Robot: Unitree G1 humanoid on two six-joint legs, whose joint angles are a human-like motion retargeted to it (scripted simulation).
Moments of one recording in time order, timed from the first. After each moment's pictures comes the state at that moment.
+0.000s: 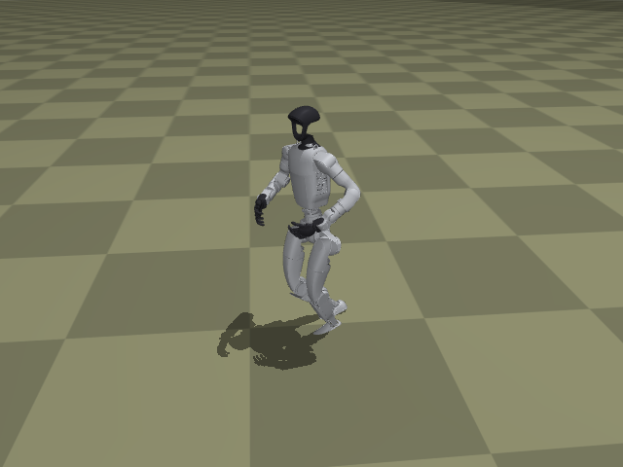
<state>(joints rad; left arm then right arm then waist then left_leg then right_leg) 0.44 0.57 -0.35 -0.05 -0.59 0.05 -0.54 -0.06 -0.55 0.57 -0.02 0.39 -0.05 0.26 -0.04 -0.04 -0.06 -0.18 -0.26 0.14 0.57 -0.63 0.09 -0.17 -0.13 -0.08 0.96 -0.65 0.11</state>
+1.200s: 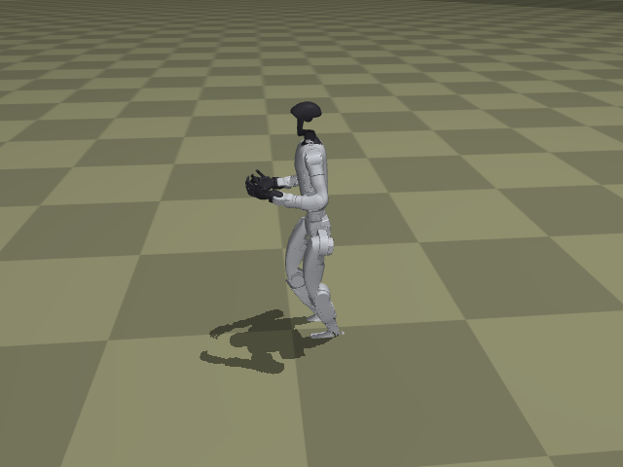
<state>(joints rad) 0.07 0.44 -0.31 -0.33 -0.79 -0.23 -0.04 0.15 -0.44 0.41 -0.33 0.88 -0.19 0.11 -0.11 0.05 -0.05 -0.13 -0.20 0.00 0.35 -0.57 0.08 -0.38 -0.12 -0.06 0.77 -0.50 0.09</state>
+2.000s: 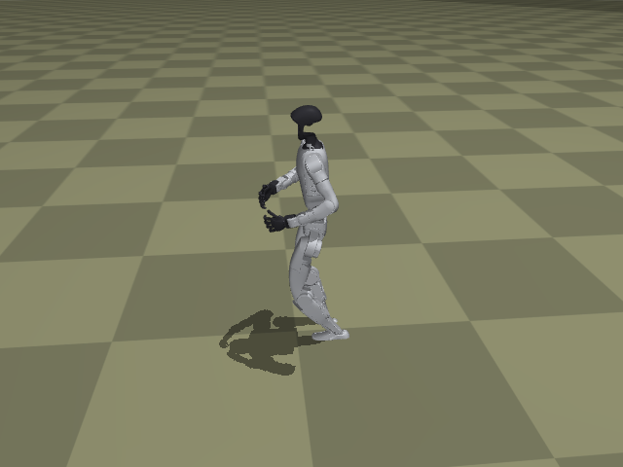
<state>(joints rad) 0.31 0.49 -0.34 -0.07 -0.29 -0.15 -0.18 -0.19 -0.54 0.70 -0.11 0.45 -0.11 0.28 0.14 0.07 0.16 -0.08 0.04 0.11 0.80 -0.77 0.09 -0.03 0.14 0.00 0.44 -0.39 0.12</state>
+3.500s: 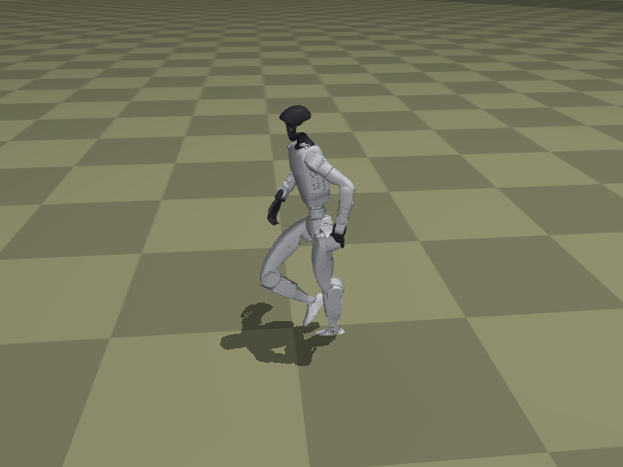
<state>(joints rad) 0.57 0.52 -0.53 0.43 -0.08 -0.05 -0.48 0.27 -0.73 0.31 0.40 0.12 -0.13 0.21 -0.04 -0.20 0.15 0.09 -0.44 -0.22 -0.04 -0.19 0.11 -0.89 -0.03 0.13 1.72 -0.06 0.25</state>
